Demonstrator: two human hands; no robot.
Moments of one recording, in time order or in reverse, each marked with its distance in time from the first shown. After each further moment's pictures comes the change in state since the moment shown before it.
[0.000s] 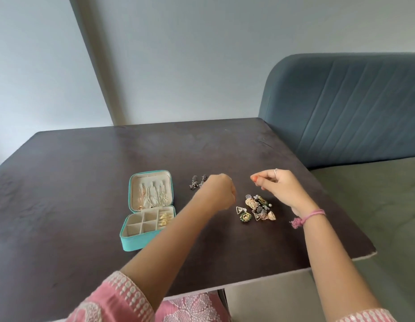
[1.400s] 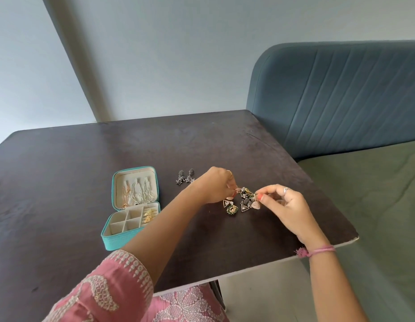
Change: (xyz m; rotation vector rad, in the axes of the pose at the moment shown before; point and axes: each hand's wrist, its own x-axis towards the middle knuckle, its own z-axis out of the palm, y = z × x) left_hand 0.029 0.003 0.017 0.111 -0.021 0.320; right_hand -0.075 0.018 -0.008 0.096 0.127 -0.066
